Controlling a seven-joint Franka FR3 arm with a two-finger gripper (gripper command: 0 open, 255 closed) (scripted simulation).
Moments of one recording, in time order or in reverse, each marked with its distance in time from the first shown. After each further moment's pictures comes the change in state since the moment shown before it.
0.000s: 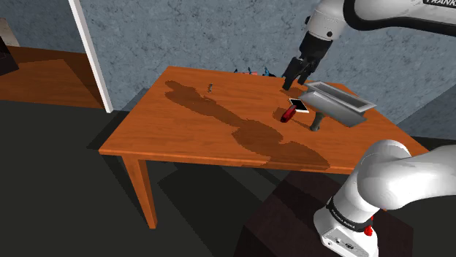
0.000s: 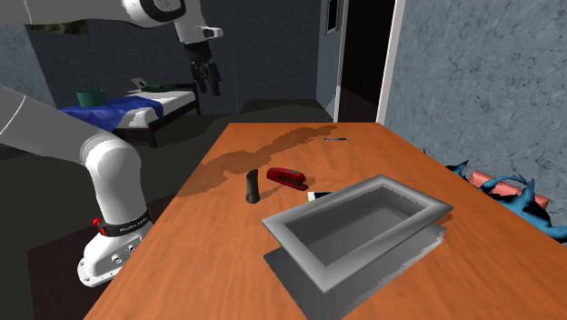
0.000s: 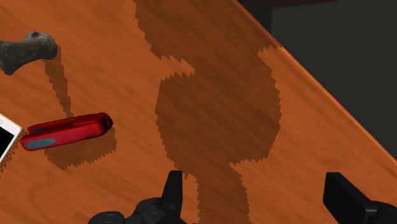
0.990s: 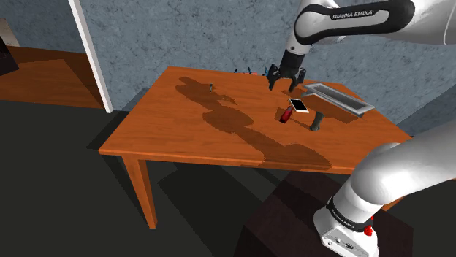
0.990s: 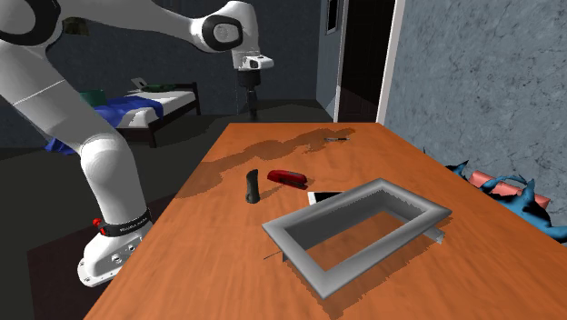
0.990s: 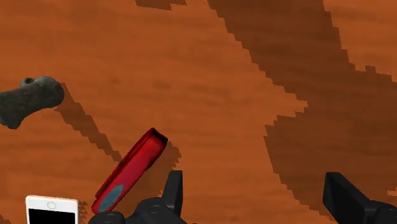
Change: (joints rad) arm -0.198 0.394 -0.083 0.098 0.008 0.199 0.320
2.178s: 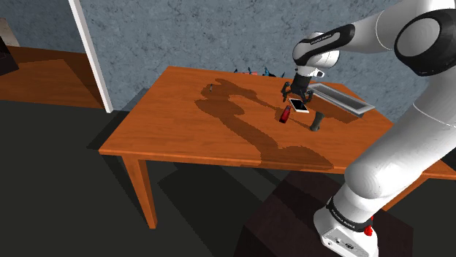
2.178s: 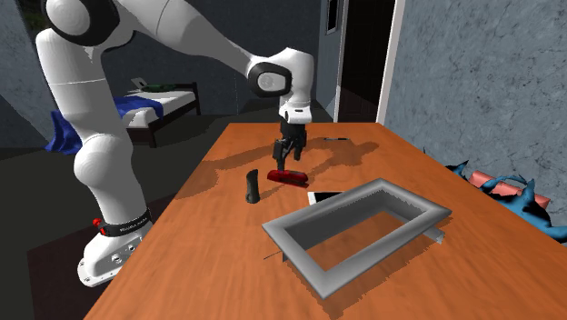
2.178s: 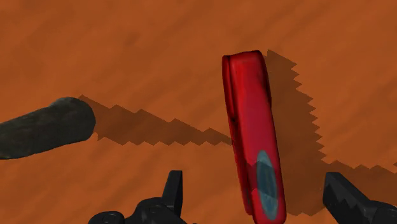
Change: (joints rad) arm -0.202 0.391 -0.178 0.101 0.088 0.152 0.346
